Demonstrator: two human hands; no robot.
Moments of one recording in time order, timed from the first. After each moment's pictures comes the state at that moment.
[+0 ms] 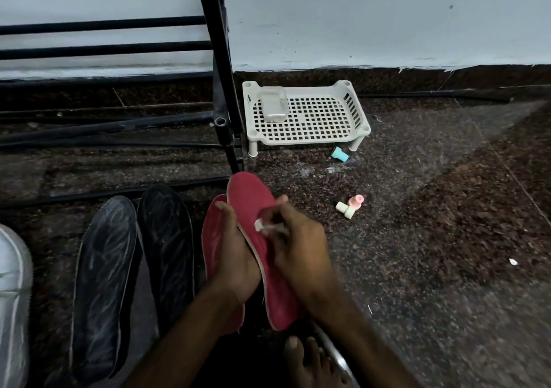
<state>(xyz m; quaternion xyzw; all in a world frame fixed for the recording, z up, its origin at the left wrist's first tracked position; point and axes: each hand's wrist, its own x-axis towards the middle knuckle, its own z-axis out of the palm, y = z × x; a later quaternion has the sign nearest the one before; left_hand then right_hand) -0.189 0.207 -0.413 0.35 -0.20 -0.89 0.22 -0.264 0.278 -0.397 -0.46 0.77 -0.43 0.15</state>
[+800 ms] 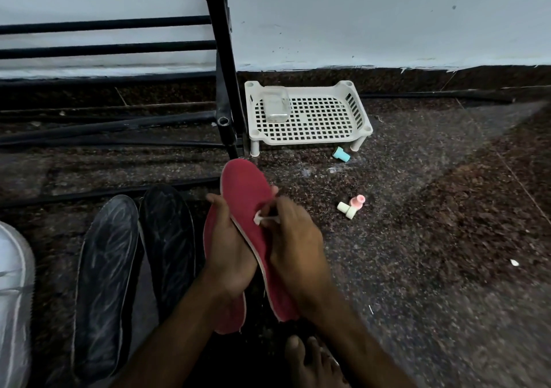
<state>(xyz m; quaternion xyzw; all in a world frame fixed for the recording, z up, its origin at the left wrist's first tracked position) -0.181 0.194 -0.403 0.34 -0.19 -0.88 0.25 -0.255 0.272 -0.392 -0.47 0.80 -0.37 0.10</state>
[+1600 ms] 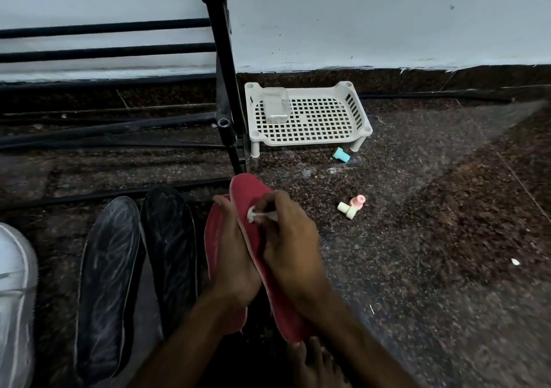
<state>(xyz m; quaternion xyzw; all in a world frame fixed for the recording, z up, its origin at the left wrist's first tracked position) -0.181 0.211 -0.399 0.32 -0.22 -0.88 0.25 -0.246 0.264 -0.379 -0.47 0.76 -0.43 0.12</state>
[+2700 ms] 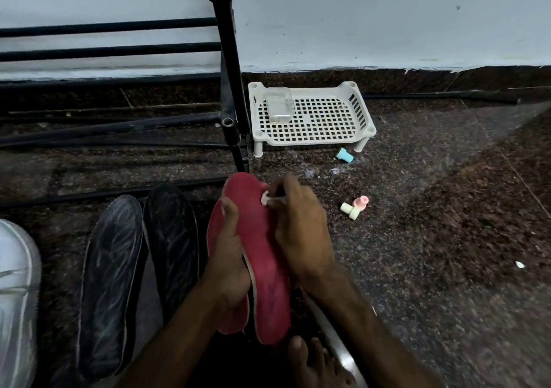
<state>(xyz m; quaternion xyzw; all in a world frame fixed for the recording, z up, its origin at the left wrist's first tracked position) -0.174 0.204 -0.393 0.30 -0.18 -0.91 0.22 -0.266 0.254 -0.372 -0.48 0.80 -0.36 0.09</state>
